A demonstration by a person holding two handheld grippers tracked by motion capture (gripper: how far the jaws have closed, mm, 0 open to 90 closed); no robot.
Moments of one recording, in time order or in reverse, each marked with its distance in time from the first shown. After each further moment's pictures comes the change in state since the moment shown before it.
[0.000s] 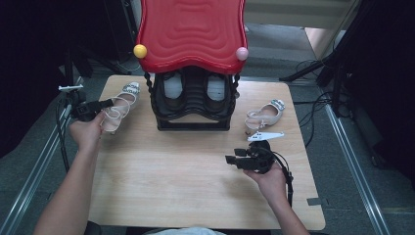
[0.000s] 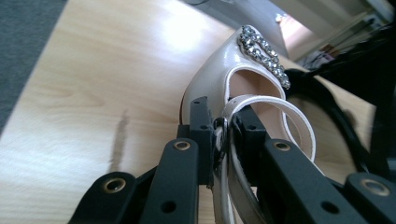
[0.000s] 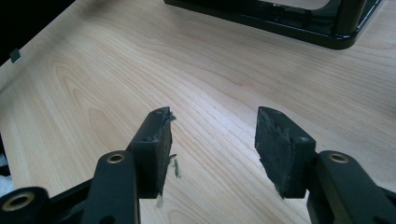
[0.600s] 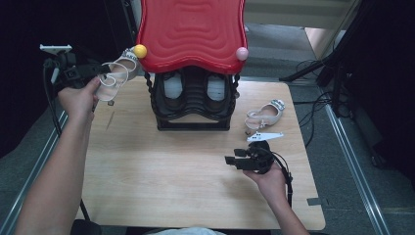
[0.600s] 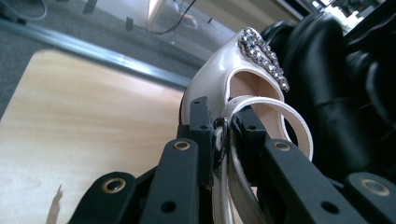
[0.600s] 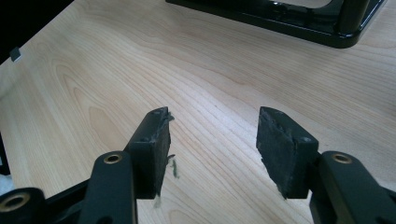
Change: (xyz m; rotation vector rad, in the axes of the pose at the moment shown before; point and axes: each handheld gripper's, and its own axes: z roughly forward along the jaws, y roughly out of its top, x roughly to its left) left arm -0.070 0.083 -0.042 -0.070 -0.101 0.021; right arm 0.001 -0.001 0.001 0.002 0.002 0.000
